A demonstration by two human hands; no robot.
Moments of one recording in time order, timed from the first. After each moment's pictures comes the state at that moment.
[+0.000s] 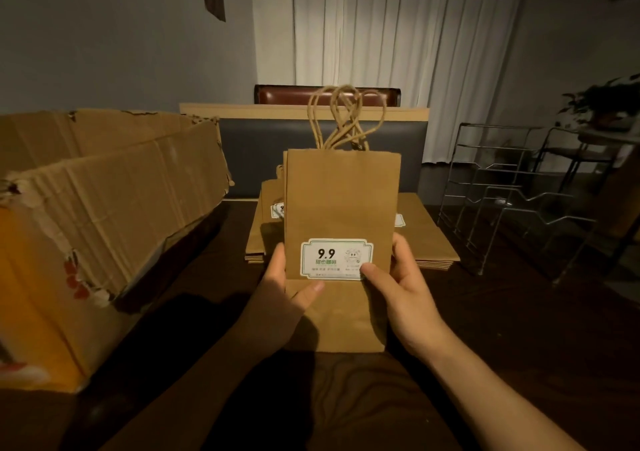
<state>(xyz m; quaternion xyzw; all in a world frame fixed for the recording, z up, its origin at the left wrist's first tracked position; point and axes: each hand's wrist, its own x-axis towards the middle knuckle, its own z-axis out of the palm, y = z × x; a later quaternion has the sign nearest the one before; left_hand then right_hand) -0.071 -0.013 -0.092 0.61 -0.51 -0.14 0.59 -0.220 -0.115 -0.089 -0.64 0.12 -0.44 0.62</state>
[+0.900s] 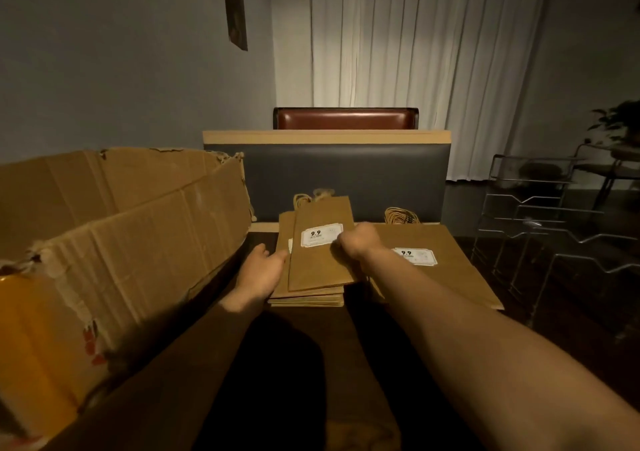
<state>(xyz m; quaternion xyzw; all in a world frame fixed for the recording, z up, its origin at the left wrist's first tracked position) 0.053 -0.090 -0.052 0.79 -0.25 -0.21 0.52 -0.046 -0.248 -0.043 -0.73 0.46 -0.24 0.44</state>
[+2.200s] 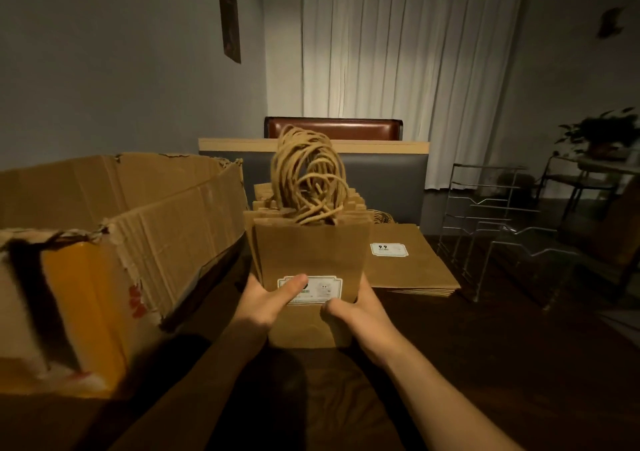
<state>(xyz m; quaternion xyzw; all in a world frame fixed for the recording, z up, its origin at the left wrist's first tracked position) -0.021 -0.004 -0.082 0.54 -0.37 -0.28 0.70 -0.178 -0.100 -0.081 -0.67 0.22 -0.32 0.63</state>
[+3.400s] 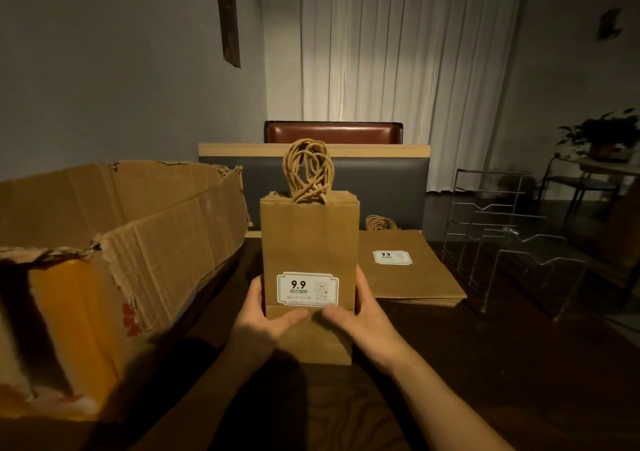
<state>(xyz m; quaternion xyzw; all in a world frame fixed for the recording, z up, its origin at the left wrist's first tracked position) -0.013 -0.004 -0.099 0.60 -0.41 -0.20 0.65 -0.175 -0.116 -0.086 -0.72 0.17 -0.31 0.60</state>
